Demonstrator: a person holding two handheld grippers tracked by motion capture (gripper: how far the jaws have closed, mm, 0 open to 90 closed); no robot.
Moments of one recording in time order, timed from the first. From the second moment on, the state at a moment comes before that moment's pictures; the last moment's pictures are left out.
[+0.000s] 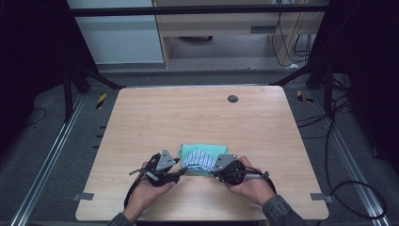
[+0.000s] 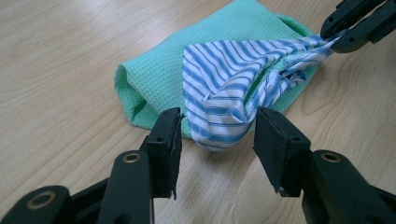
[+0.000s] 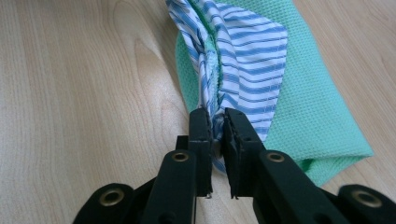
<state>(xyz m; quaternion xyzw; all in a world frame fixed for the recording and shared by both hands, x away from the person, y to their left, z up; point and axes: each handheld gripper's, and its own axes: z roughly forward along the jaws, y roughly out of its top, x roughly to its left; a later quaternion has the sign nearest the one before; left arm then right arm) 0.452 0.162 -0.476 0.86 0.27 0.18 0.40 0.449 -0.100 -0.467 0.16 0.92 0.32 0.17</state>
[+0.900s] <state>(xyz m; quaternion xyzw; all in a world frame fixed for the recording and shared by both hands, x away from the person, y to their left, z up) 0.444 0.150 -0.492 0.89 0.21 0.16 0.36 0.438 -0.102 -0.480 0.18 0.93 0.30 0.15</state>
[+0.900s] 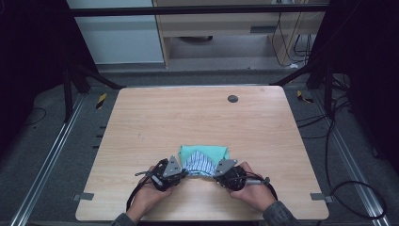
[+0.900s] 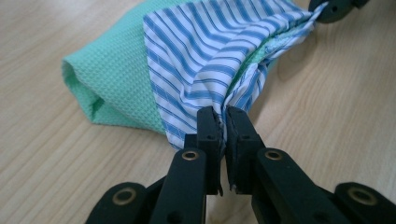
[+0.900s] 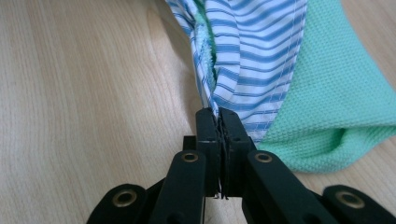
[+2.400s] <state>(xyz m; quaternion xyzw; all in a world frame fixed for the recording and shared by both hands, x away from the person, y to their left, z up) 0.446 0.210 -0.481 0.85 0.33 0.18 0.38 0.442 -0.164 -0.483 0.33 0.87 0.33 0.18</state>
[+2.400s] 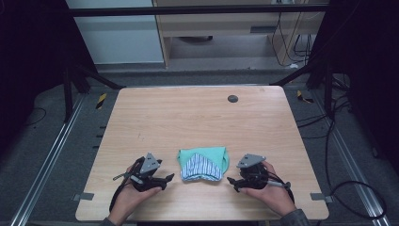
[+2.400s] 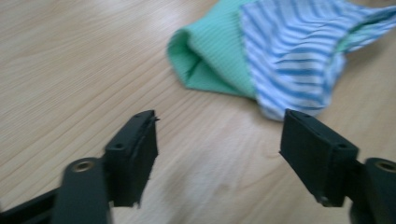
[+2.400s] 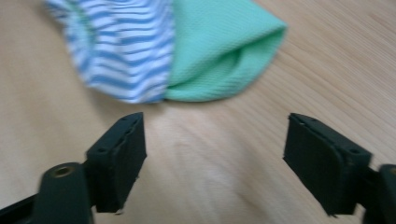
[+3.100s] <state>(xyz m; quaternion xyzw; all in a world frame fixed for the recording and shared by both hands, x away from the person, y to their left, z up) 0.494 0.248 -0.508 0.80 0.45 0.21 0.34 0.496 -0.205 -0.512 0.52 0.76 0.32 0.23</state>
